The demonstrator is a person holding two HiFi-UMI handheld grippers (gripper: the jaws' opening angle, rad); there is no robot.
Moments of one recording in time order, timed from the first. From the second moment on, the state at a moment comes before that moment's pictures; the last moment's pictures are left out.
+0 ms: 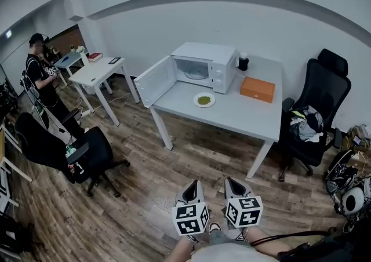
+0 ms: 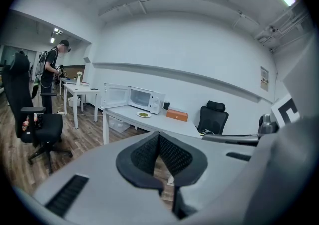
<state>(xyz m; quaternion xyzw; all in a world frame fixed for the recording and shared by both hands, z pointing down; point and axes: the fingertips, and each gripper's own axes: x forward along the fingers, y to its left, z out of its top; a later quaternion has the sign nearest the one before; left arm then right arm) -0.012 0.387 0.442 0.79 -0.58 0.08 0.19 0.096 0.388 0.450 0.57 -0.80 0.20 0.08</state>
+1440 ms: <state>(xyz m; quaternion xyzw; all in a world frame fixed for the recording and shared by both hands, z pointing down) -0.014 0.232 0.462 0.76 -0.61 0.10 0.20 0.096 0.222 0.467 0.52 -0.82 0.21 0.09</state>
